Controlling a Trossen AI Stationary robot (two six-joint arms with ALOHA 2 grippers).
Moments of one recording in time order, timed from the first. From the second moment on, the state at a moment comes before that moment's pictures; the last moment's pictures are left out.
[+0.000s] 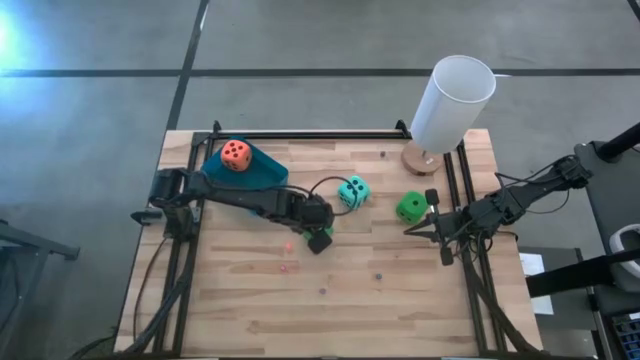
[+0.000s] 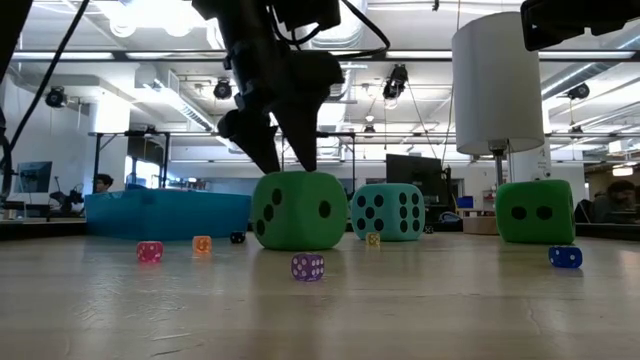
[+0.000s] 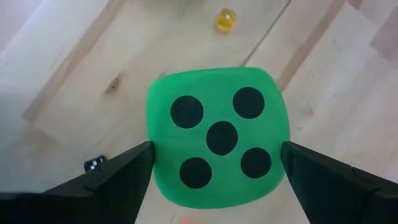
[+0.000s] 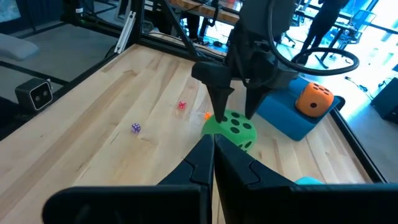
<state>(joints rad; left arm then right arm) -0.08 1.87 1.38 -0.78 -0.12 -0.69 0.45 0.53 0.47 -0.23 0.32 -0.11</state>
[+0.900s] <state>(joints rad) -0.13 1.86 1.39 -0.76 -0.09 -0.71 0.45 0.53 0.47 -0.23 0.32 -0.11</state>
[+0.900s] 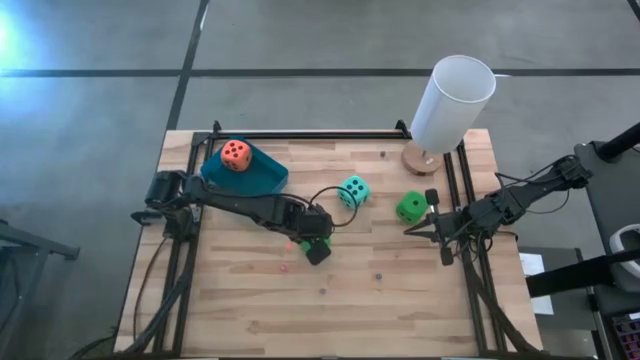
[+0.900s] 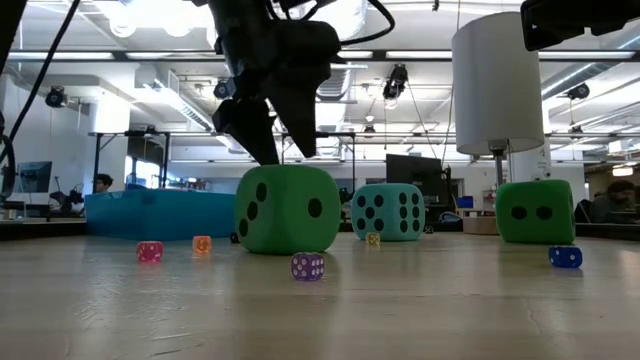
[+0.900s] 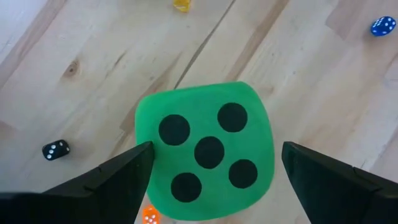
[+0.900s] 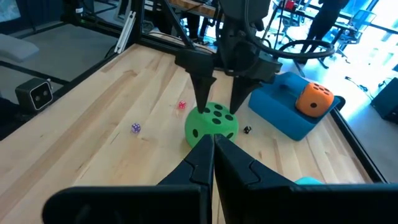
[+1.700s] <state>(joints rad) -0.13 1.85 1.44 -0.89 -0.11 -0.82 0.45 0.53 0.47 -0.23 0.32 -0.11</state>
